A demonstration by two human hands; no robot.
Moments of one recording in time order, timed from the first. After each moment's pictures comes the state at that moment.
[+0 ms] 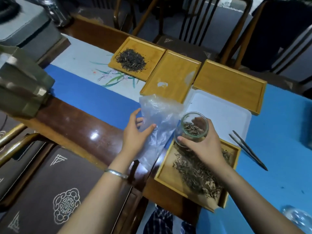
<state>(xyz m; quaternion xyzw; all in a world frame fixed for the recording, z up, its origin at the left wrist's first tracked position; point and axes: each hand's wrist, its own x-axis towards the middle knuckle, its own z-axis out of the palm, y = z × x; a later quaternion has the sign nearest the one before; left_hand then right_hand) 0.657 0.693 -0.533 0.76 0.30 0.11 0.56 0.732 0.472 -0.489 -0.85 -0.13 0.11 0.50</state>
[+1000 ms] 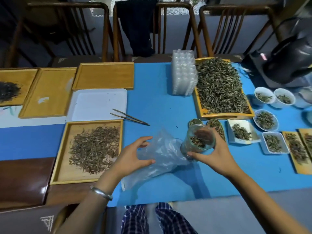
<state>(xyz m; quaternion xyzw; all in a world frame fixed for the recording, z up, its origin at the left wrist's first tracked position) 0.633 0.342 -0.501 0.86 -0.07 -0.20 0.47 0.610 0.046 -0.449 -0.84 0.00 0.05 0.54</state>
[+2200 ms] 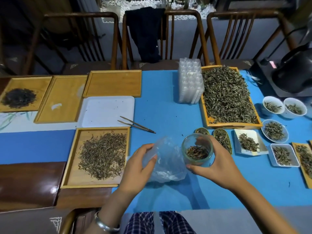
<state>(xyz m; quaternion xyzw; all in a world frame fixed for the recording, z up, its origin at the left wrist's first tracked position) 0.608 0.321 -0.446 0.84 0.00 -0.09 0.54 0.616 0.067 -0.405 -0.88 -0.04 0.05 0.48</state>
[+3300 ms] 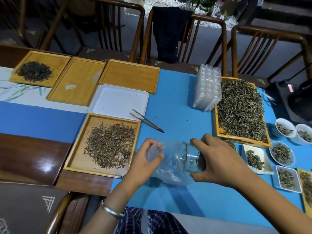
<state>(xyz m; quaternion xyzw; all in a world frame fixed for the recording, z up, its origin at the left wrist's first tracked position) 0.611 0.330 -0.453 0.73 0.04 -0.06 0.68 0.651 0.114 -0.349 -0.95 -0.25 0.17 -0.03</state>
